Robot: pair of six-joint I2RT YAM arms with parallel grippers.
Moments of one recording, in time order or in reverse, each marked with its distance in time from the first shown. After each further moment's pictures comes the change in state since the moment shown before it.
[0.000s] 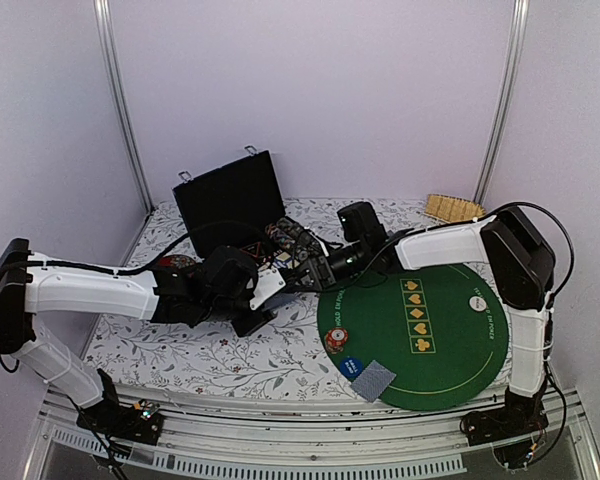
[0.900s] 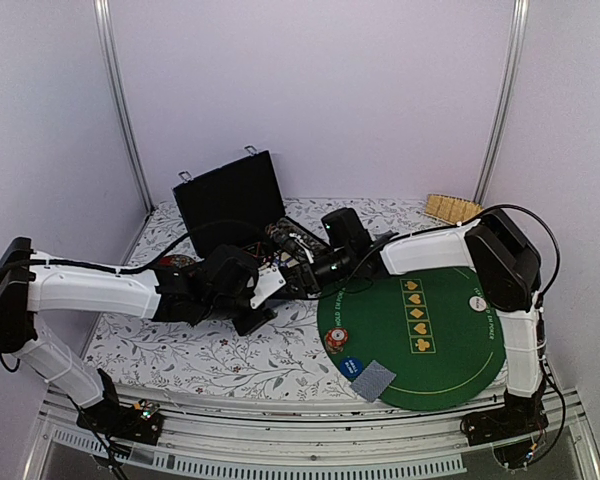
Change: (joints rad) left arm 0.013 0.011 0.004 0.013 0.016 0.003; right arm 0.049 0.079 0.074 0.006 0.098 -0.022
